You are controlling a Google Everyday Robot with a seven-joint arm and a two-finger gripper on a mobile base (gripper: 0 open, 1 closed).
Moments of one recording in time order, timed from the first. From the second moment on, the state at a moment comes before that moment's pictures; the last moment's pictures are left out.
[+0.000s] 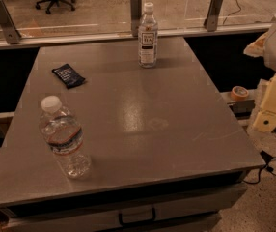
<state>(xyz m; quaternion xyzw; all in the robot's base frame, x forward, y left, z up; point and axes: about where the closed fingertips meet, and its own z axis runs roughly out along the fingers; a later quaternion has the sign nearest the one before) 0.438 -0.217 0.976 -0.60 0.78 -0.03 0.16</state>
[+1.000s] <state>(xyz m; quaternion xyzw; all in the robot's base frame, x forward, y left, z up) 0.537 -0.193 0.964 -0.62 0.75 0.00 0.25</state>
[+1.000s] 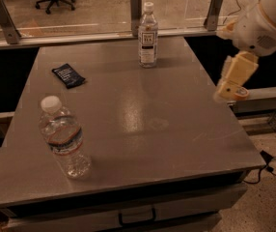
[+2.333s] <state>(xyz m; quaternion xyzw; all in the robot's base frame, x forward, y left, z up) 0.691 -0.140 0.957 -0.56 0.73 0.05 0.39</state>
